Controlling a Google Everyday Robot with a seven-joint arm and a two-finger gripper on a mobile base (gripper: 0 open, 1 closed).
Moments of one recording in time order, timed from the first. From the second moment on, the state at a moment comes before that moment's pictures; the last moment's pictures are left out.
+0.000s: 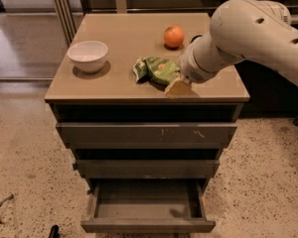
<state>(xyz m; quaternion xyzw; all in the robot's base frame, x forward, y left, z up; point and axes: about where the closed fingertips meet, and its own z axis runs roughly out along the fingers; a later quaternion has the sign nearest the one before) 0.616 -0.083 0.858 -0.57 0.75 -0.01 0.33</state>
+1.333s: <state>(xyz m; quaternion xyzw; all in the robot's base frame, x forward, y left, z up) 0.621 -0.088 0.845 -0.57 0.76 -0.01 0.32</state>
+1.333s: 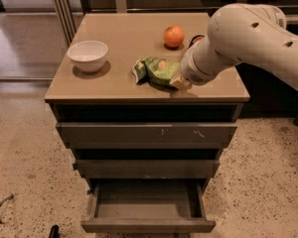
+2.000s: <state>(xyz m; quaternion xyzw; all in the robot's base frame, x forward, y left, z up) 0.605 -0.085 0.853 -0.57 0.75 0.00 0.32</state>
